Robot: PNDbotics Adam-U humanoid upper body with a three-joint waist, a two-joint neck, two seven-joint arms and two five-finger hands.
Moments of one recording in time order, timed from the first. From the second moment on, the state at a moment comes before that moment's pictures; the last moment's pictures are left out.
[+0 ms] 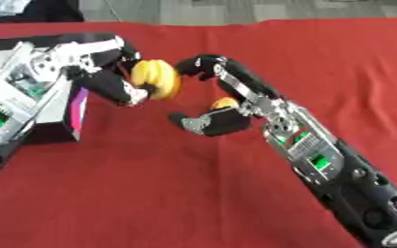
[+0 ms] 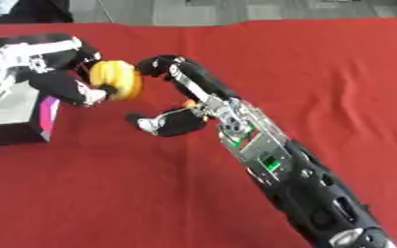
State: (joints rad) left arm -0.74 0.64 -0.42 -1.72 -0.21 0.61 -0.55; right arm -0.70 -0.21 0.54 -1.60 0.37 0.07 0.13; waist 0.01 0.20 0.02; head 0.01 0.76
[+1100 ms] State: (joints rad) left arm -0.60 0.77 -0.18 -1.57 -0.18 0.65 -0.26; right arm -0.70 -0.24 0.51 -1.65 0.33 0.11 0.09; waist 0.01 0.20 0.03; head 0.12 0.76
